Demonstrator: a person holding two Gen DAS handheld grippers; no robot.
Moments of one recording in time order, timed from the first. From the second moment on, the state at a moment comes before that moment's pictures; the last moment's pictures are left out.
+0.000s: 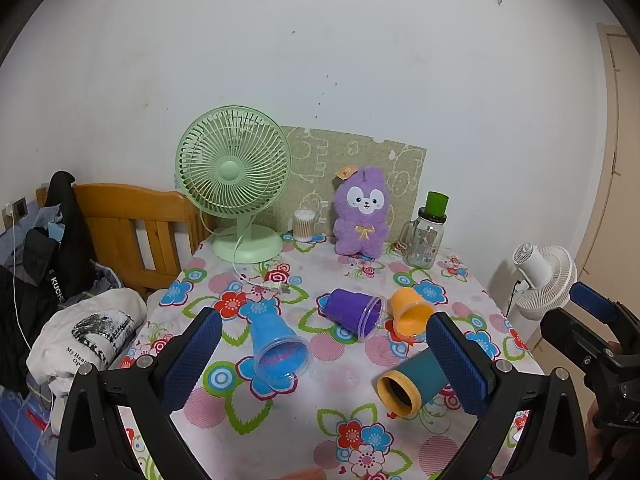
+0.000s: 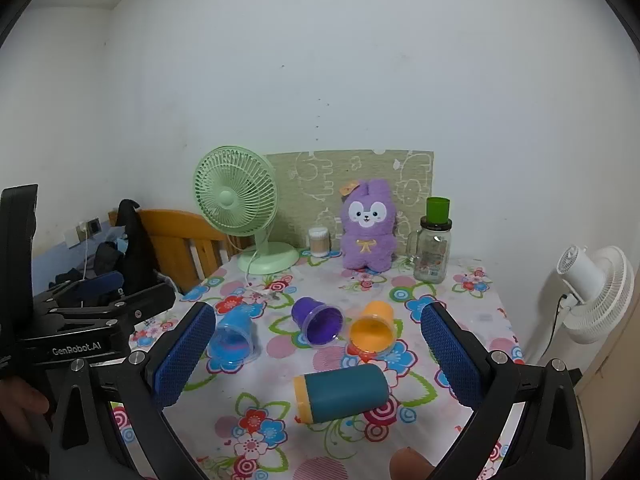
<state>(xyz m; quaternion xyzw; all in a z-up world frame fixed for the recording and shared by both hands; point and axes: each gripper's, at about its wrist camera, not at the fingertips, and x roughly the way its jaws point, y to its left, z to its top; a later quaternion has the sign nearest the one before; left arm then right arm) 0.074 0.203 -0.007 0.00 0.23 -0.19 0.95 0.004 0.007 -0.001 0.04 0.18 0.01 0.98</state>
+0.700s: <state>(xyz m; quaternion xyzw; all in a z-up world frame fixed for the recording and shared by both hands) 0.082 0.208 -0.016 -0.01 0.25 -0.18 0.95 0.012 0.010 -0.010 0.04 0.19 0.01 0.98</state>
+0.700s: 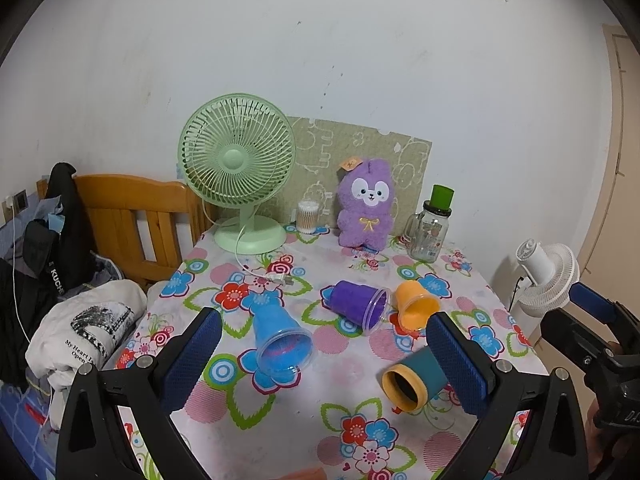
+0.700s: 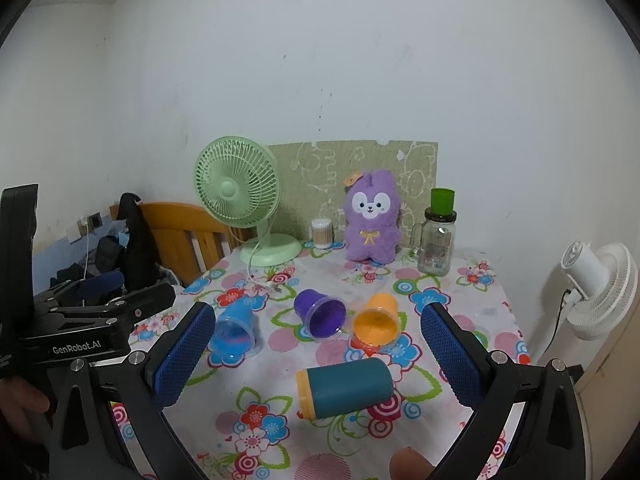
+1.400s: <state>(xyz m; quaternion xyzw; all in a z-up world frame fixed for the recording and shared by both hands) 0.153 0.280 -0.080 -0.04 0.35 -0.10 0.93 0.145 0.073 -0.056 0.02 0.33 0.10 0.94</state>
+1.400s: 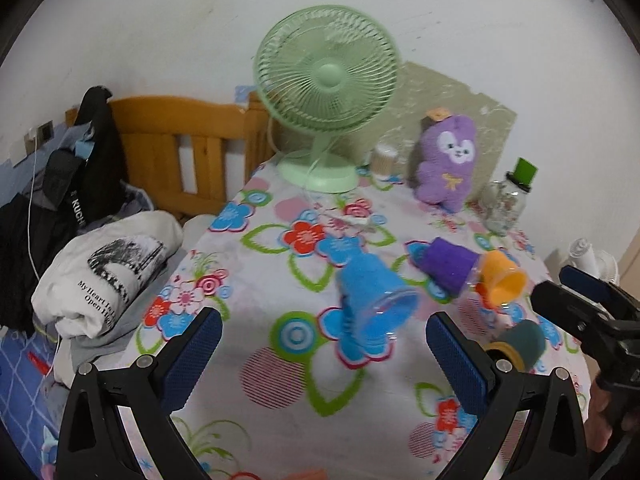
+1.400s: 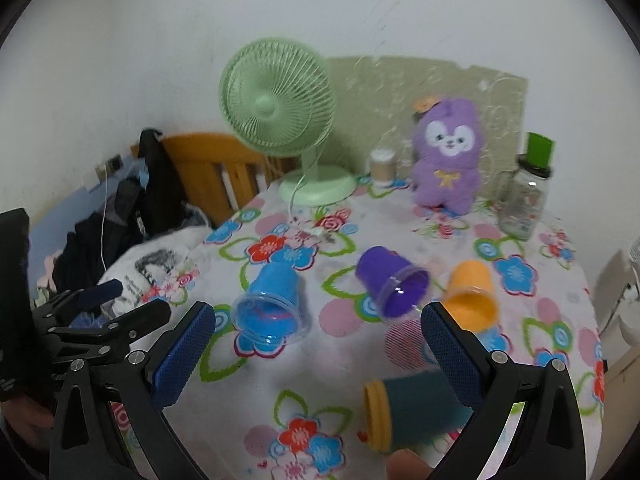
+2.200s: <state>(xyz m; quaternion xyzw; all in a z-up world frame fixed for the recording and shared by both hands) 0.209 0.329 -0.117 -0.06 0.42 -0.04 0.90 0.312 0.147 -0.151 -0.01 0.57 0.16 0.80</state>
